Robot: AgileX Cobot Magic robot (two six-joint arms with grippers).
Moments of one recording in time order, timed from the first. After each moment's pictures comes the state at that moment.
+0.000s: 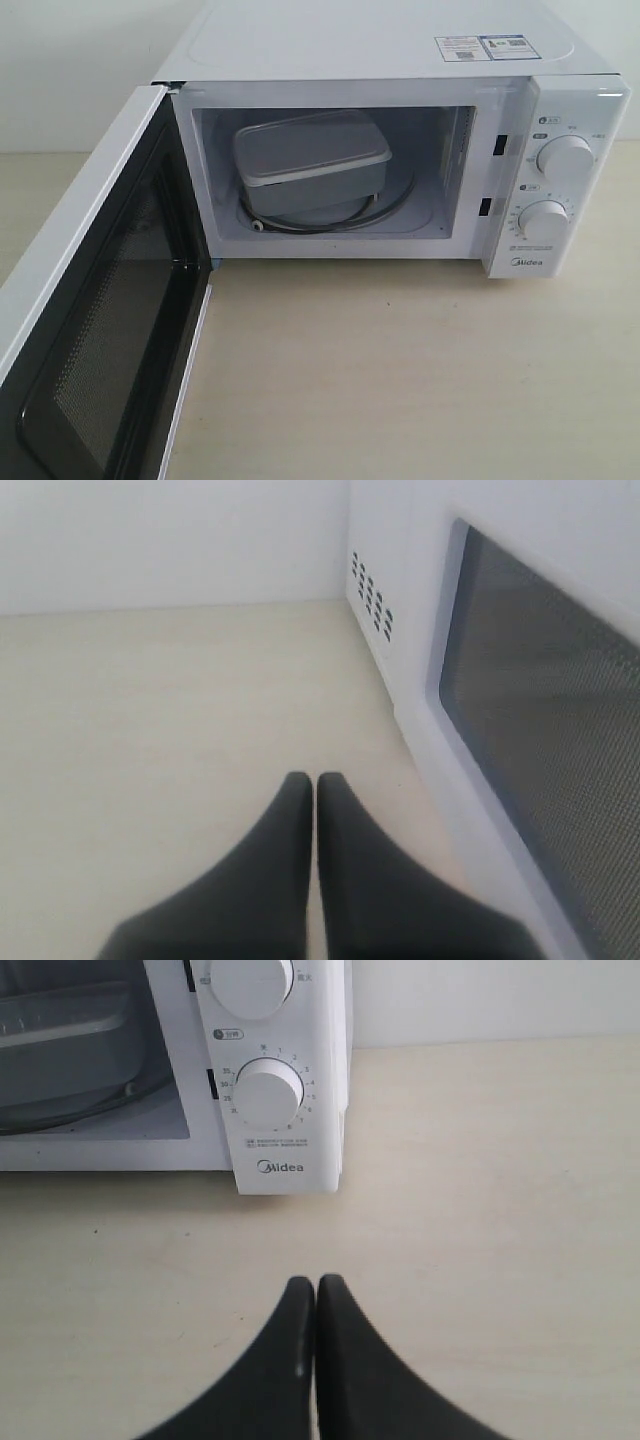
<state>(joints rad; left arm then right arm) -0.01 0.00 -0.03 -0.05 0.35 0.04 0.00 0.01 0.00 -0.03 0.37 0.12</state>
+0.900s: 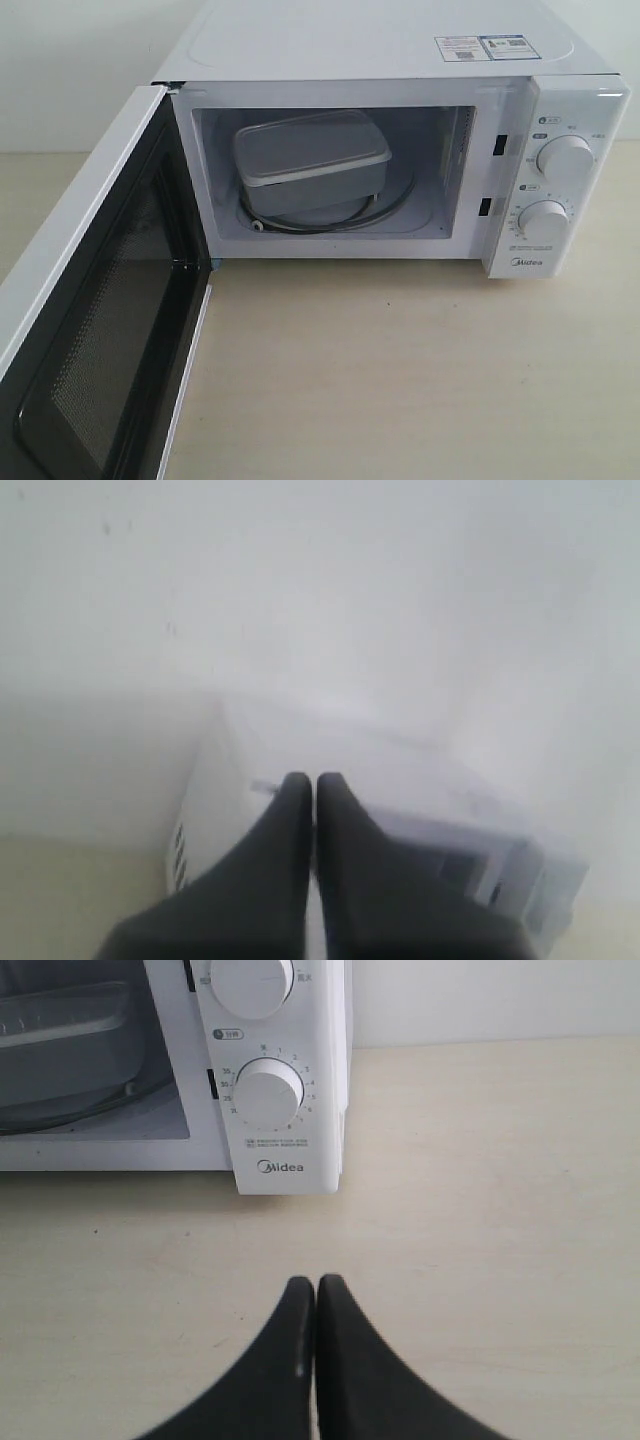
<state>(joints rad) -0.01 0.00 -0.46 -0.40 0.41 0.01 0.00 0.01 0.00 -0.03 0.37 0.12</state>
